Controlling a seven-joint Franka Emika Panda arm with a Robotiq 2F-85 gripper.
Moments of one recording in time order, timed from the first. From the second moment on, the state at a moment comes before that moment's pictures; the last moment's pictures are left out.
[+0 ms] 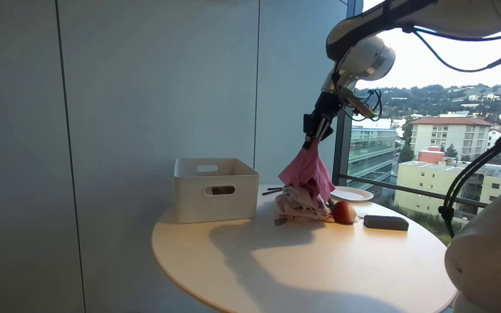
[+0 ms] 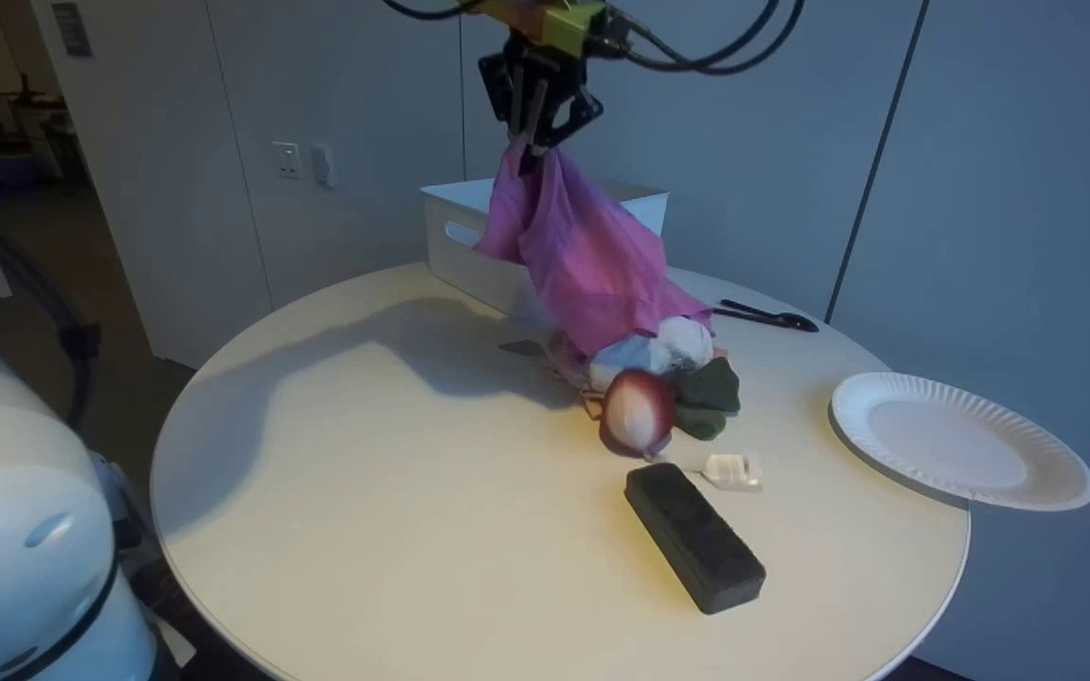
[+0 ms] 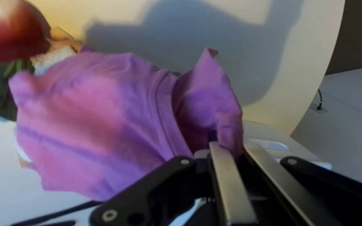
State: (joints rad) arm -0.20 -0.45 -0.23 -2.14 0.28 1.83 -0.35
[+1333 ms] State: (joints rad) arm 0.05 -0.05 0.05 -1.64 -0.24 2.39 -0.42
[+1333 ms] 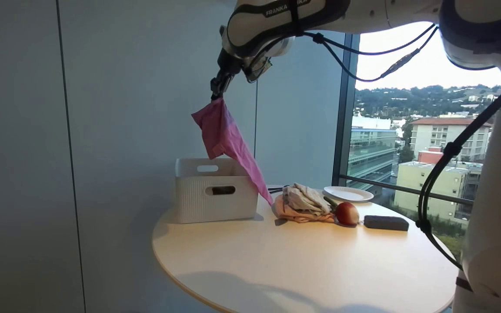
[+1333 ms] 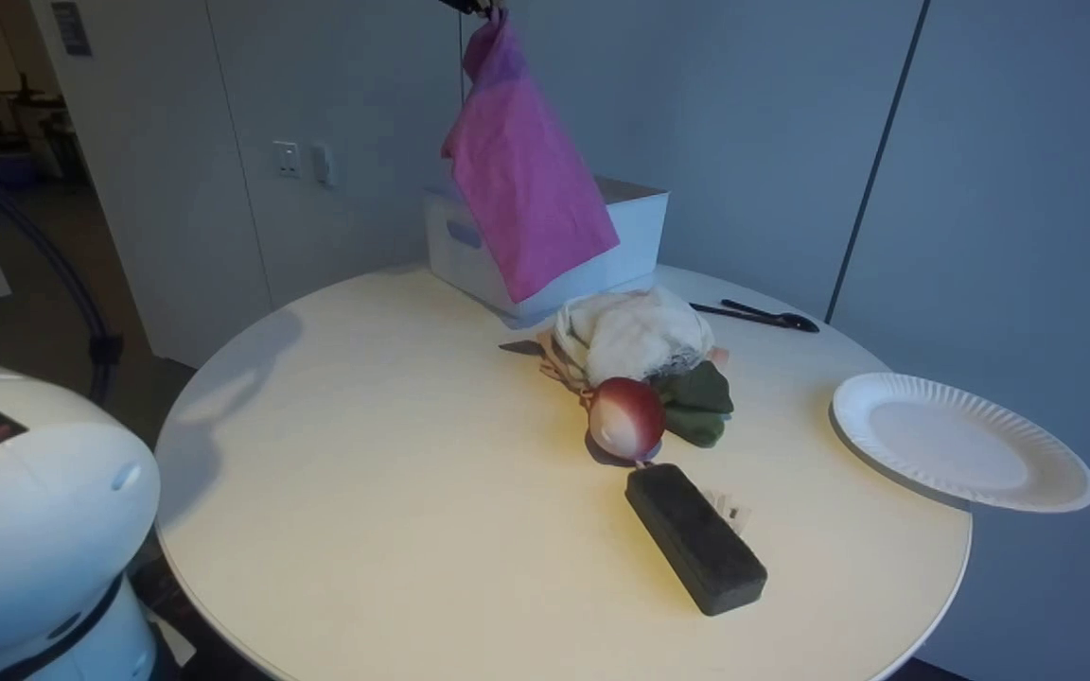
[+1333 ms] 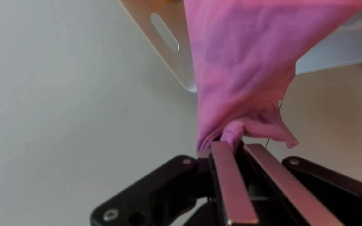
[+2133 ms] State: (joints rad) arm 0.04 0.02 0.04 -1.53 -0.46 2.65 -0.37
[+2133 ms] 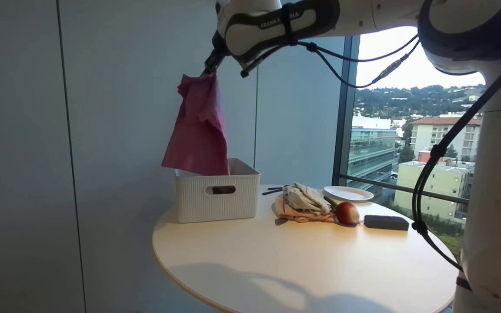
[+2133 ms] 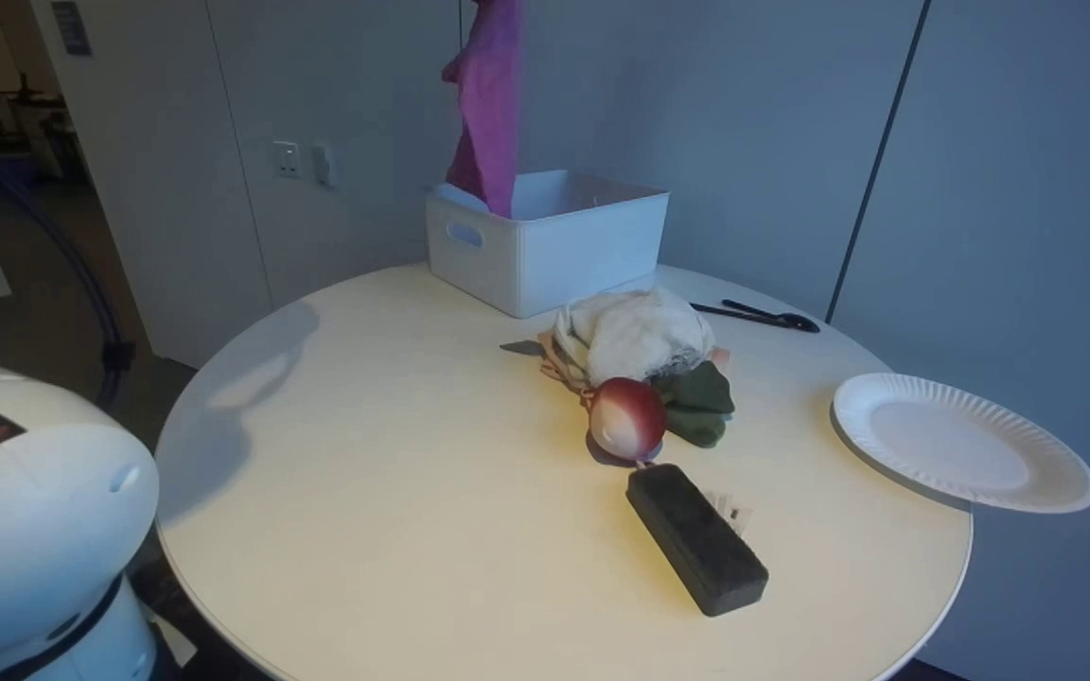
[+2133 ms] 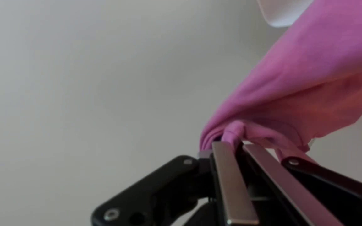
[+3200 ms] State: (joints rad) arm -0.02 0.03 -0.01 -2.06 -0.41 2.69 -0.36
